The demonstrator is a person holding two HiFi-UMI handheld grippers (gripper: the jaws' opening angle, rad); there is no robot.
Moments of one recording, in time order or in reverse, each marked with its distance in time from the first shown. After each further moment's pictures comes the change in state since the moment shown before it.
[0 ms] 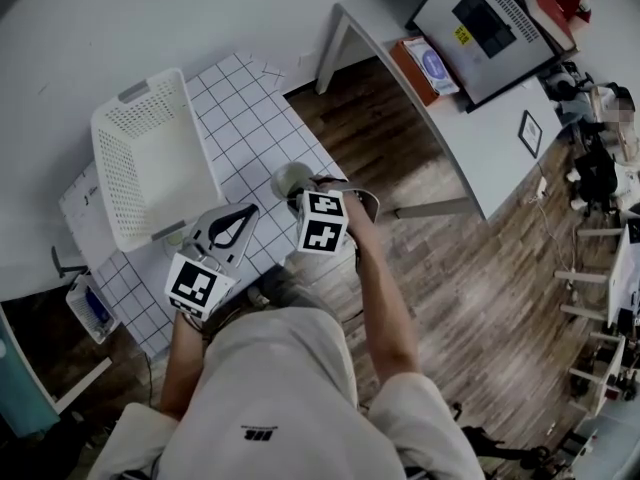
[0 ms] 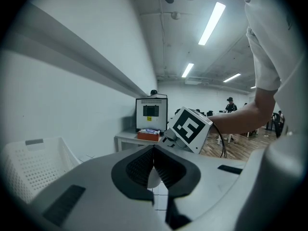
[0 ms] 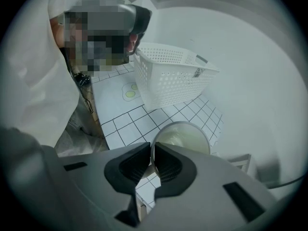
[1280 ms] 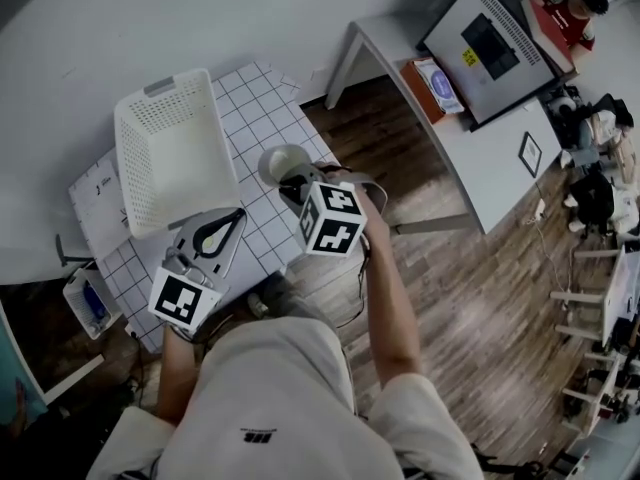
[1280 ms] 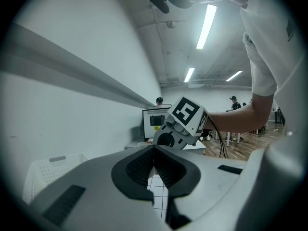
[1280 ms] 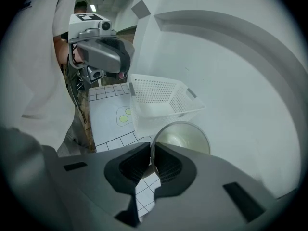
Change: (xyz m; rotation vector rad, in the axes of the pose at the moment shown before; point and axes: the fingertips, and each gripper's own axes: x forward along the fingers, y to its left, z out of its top) left arm -0.071 0.012 0.043 0.043 -0.090 0.102; right arm -0.075 -0.023 0.091 -0.082 -0.165 -0.119
